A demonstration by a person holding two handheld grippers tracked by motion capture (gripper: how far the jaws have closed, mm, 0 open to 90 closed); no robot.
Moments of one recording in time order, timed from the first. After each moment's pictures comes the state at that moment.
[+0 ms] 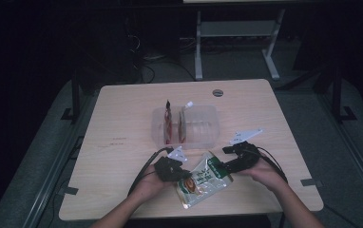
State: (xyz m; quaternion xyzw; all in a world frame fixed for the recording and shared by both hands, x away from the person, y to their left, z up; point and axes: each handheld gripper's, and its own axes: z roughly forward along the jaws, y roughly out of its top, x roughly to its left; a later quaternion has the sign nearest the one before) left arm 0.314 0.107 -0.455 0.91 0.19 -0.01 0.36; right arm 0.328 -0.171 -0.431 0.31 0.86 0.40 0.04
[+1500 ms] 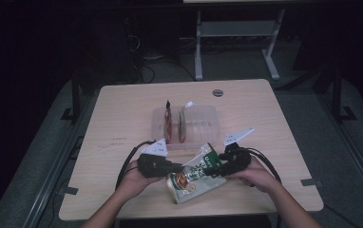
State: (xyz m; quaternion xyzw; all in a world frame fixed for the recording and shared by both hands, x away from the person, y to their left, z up) left arm 0.306 0.147 -0.410 0.88 0.16 0.00 0.45; right arm 0.329 -0.150 -0.435 0.25 0.85 0.46 -0.11
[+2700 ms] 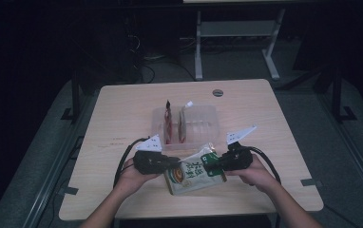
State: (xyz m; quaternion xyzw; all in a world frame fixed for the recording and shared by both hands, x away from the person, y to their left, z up) left arm 0.313 0.161 -0.410 0.86 0.19 0.01 0.47; right arm 0.330 -0.153 -0.426 0.21 0.83 0.50 -0.14
